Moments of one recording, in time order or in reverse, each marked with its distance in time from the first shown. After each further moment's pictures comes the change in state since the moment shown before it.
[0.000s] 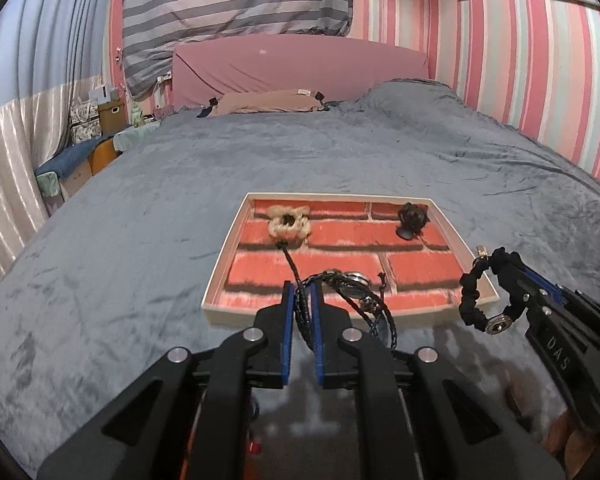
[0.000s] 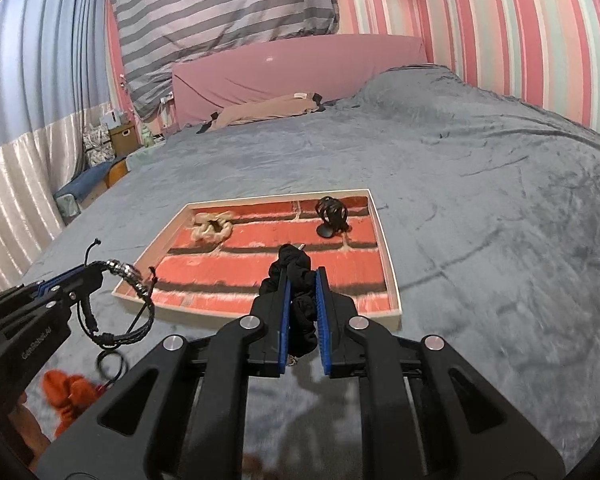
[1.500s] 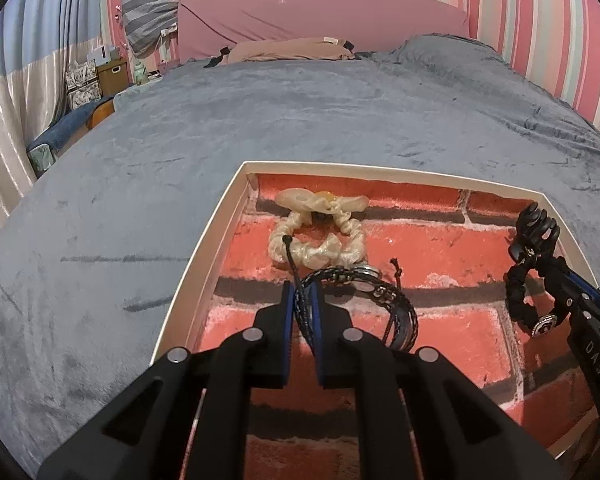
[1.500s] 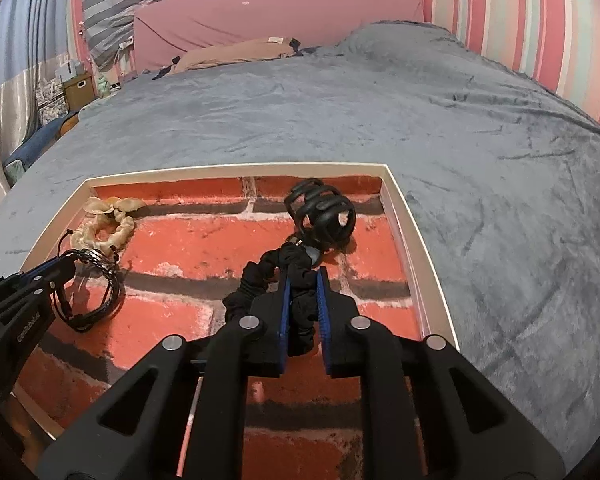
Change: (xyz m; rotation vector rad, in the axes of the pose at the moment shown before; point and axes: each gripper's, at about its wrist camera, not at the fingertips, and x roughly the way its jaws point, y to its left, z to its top) left arm 0.194 0.030 0.025 -0.028 0.170 0.070; right arm 0.181 -0.014 0.027 -0.031 0.189 -0.125
